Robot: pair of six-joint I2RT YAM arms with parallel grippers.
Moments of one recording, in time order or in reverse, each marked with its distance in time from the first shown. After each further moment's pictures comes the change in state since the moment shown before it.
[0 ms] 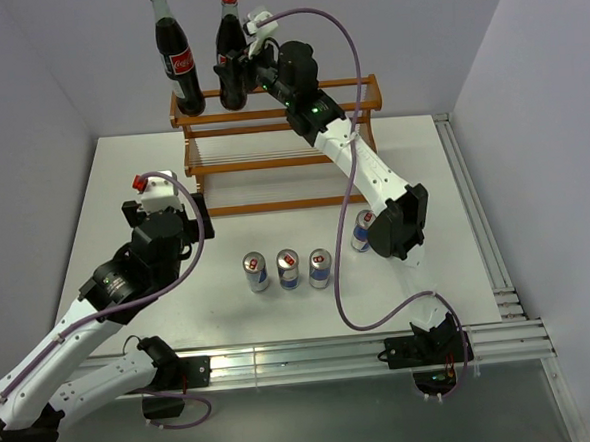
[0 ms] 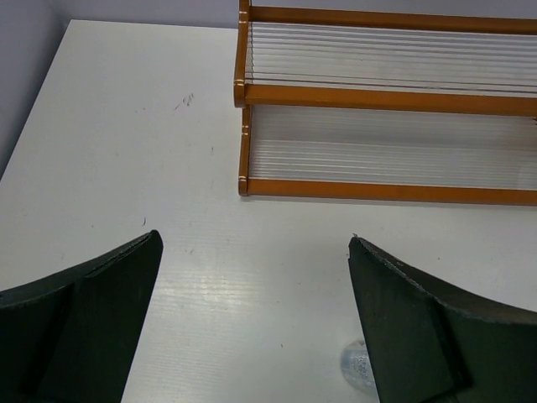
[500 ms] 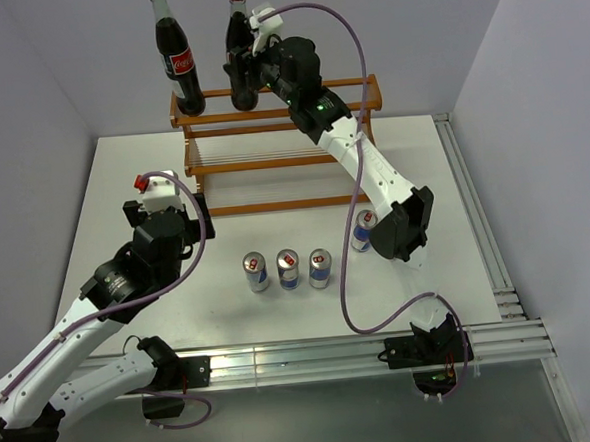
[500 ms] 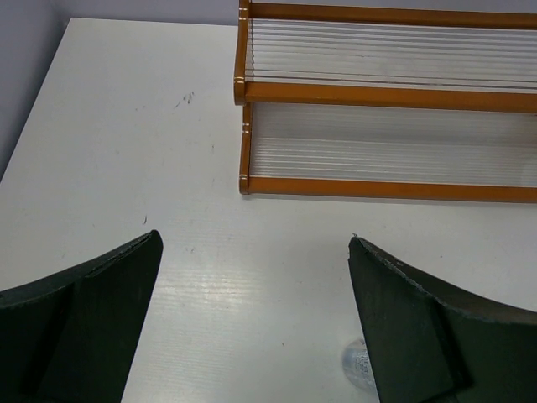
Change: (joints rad) left arm 0.000 0.008 0.000 -0.003 0.003 0.000; right arm 0.003 -0.026 0.025 -0.122 0.121 -0.015
